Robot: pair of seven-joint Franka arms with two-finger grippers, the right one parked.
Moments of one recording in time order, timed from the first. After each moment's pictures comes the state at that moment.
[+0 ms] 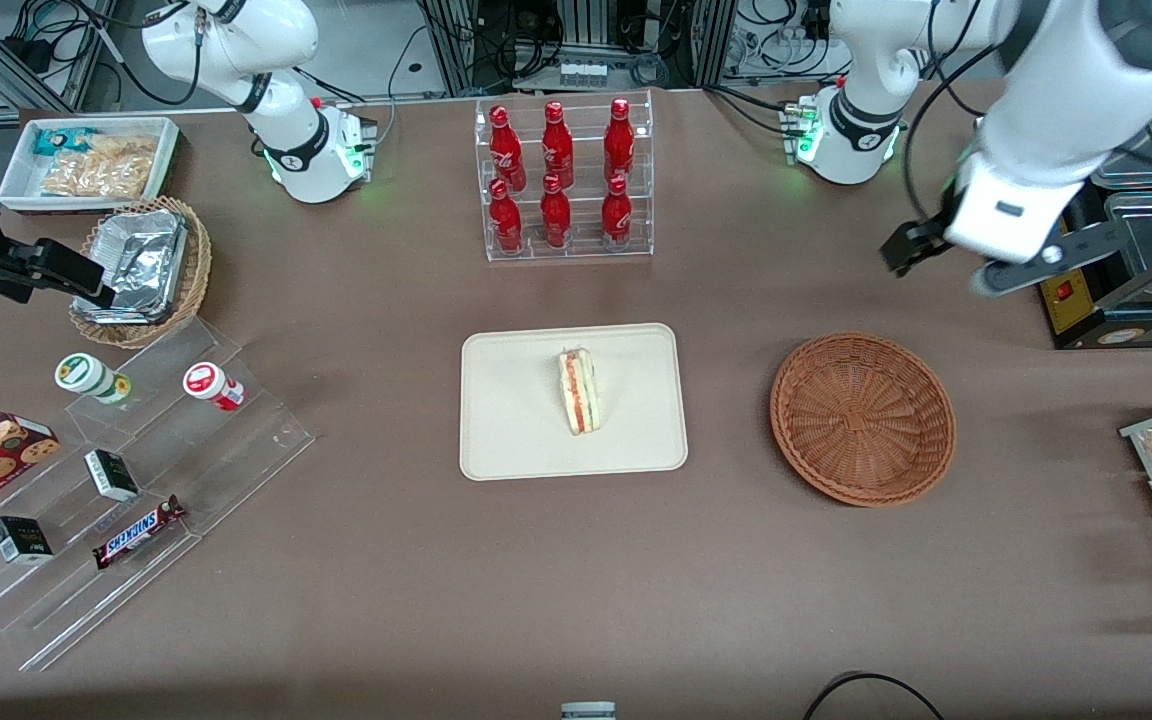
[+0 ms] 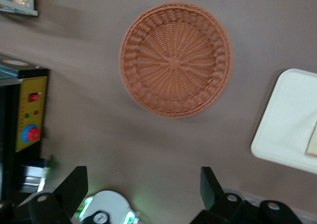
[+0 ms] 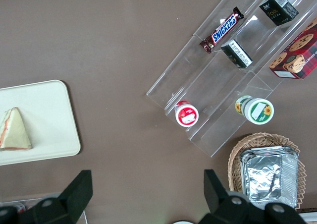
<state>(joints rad) -0.17 -0.11 -0.06 -1.72 0.08 1.46 -0.50</state>
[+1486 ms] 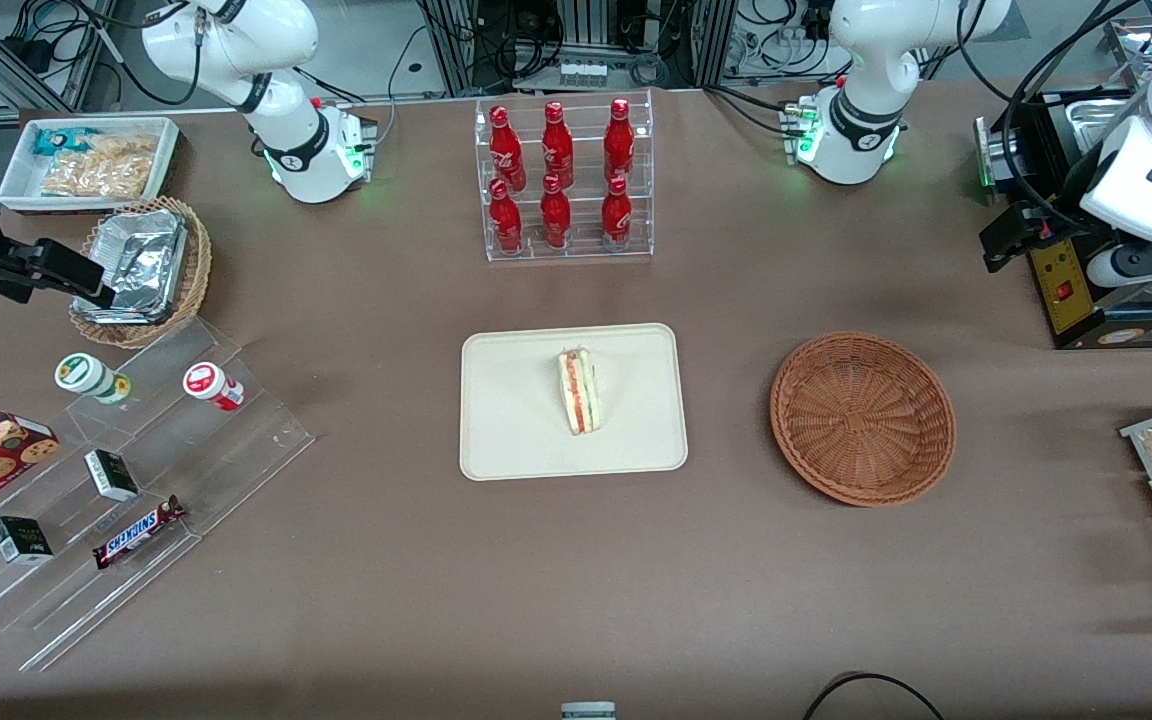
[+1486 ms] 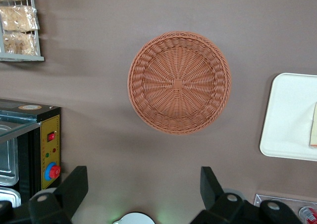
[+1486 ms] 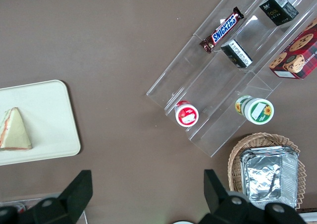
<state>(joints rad) 0.08 -0.06 -0.19 -1.60 0.06 1.48 -0.24</state>
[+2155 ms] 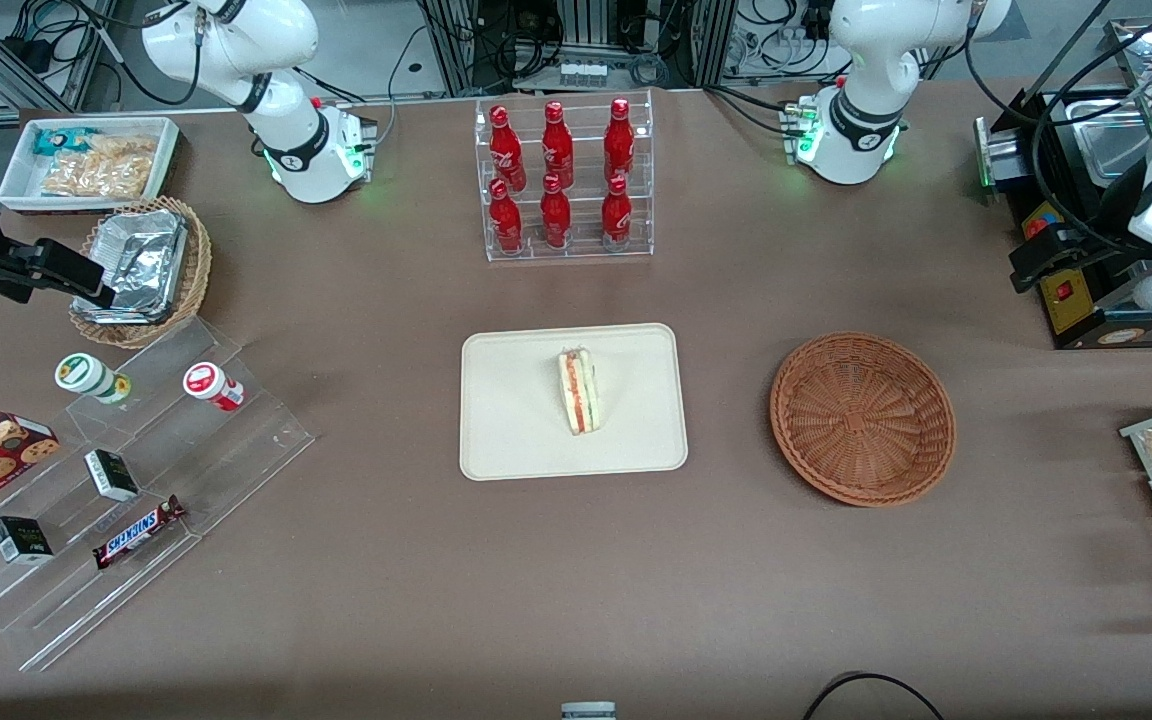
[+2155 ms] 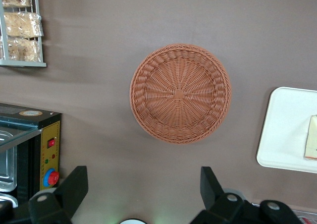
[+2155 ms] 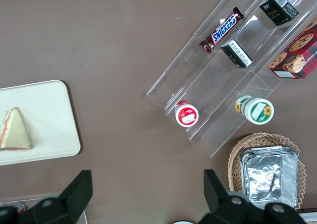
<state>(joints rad) 0.08 0.00 -0.17 -1.52 0.04 1.47 -0.24</state>
